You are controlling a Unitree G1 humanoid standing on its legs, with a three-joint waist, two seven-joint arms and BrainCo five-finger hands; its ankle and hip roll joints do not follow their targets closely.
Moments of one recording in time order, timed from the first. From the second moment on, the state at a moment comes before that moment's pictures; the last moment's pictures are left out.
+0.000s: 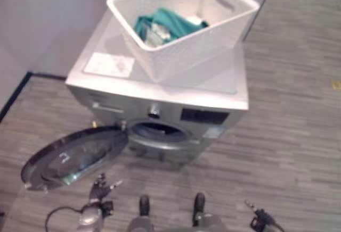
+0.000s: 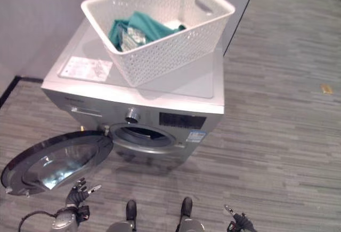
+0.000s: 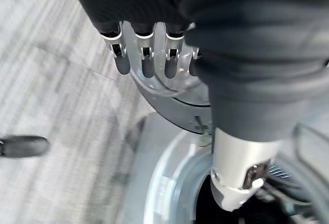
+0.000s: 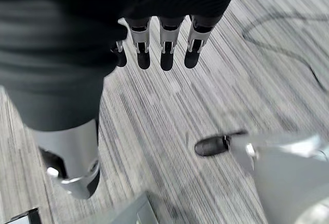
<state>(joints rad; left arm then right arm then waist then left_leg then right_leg) 0.12 0.30 -0.03 0.78 -0.37 -0.19 0.13 -0.01 -0.26 -0.12 1.33 0.61 -0.09 -0.04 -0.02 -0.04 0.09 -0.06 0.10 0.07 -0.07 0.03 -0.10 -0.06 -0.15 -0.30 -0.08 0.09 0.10</state>
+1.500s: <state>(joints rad) 0.09 0.31 -0.11 0.68 -0.33 -0.16 0.10 -0.10 -0.58 -0.34 -0.13 0.13 -0.20 -0.40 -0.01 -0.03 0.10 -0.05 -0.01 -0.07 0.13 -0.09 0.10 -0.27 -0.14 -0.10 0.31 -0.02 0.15</state>
